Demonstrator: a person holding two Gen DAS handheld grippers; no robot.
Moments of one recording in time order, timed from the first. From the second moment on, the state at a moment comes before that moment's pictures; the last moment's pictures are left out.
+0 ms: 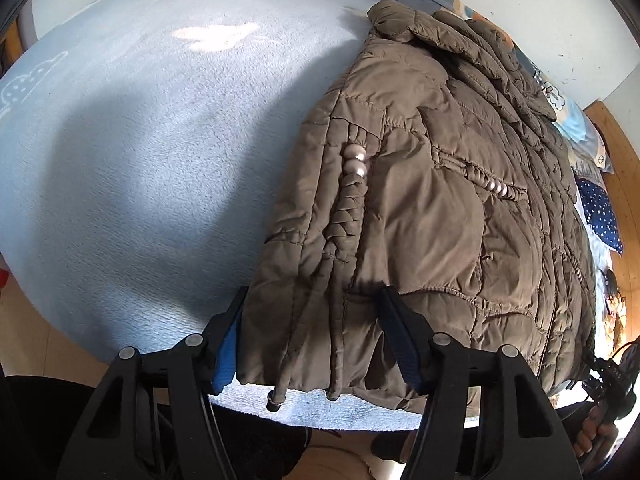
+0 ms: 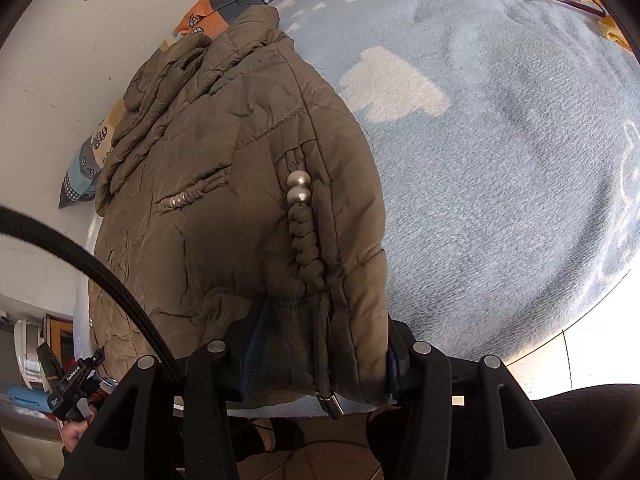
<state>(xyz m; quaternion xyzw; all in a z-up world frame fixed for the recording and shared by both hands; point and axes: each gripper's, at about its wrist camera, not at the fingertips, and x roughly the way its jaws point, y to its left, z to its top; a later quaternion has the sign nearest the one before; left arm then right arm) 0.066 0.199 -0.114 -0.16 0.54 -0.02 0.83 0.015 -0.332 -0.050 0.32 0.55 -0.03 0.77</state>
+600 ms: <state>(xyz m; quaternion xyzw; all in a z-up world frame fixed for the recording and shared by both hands) 0.066 0.187 -0.120 -0.13 0.54 0.01 0.83 0.023 -0.309 -0.043 0.25 0.55 -0.04 0.79</state>
